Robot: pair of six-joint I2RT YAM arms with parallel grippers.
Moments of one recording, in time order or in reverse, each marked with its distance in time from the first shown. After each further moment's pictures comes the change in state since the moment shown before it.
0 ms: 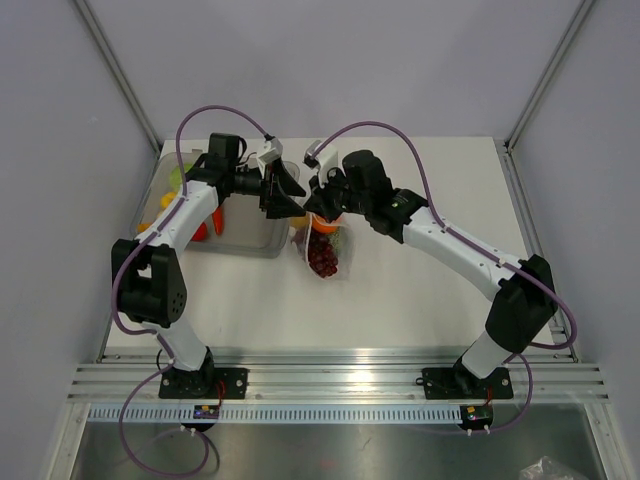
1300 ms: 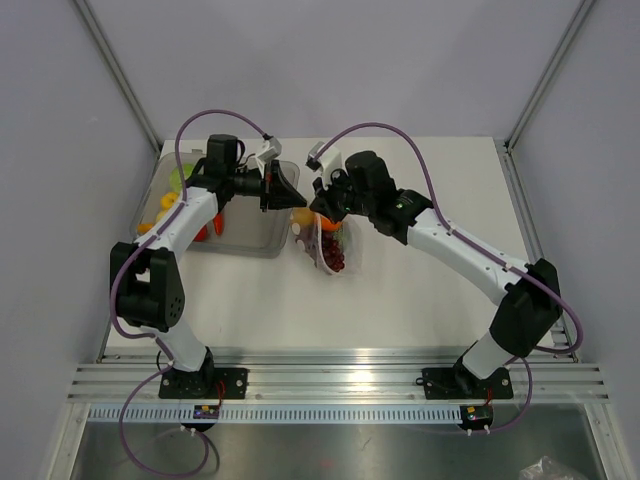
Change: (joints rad) left arm 0.003 -0.031 -0.076 0.158 0.002 -0.141; right arm 0.000 -0.029 -0.007 -0.042 0.034 -0.047
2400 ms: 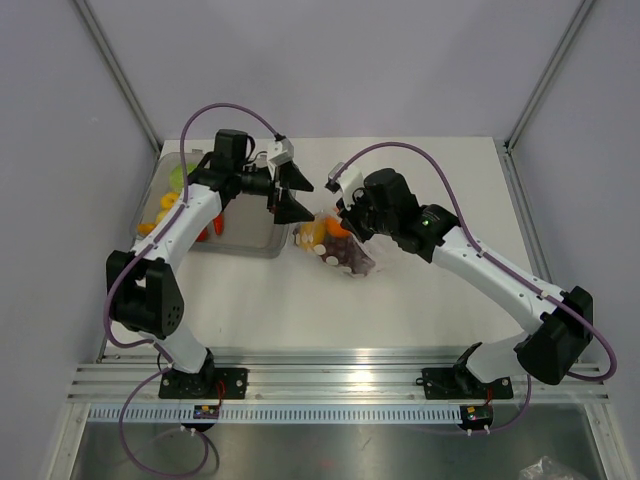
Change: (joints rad) left arm -0.054 -0.042 0.078 -0.153 -0.089 0.135; right arm 0.006 -0.195 -0.130 -0.213 0.148 -0.081
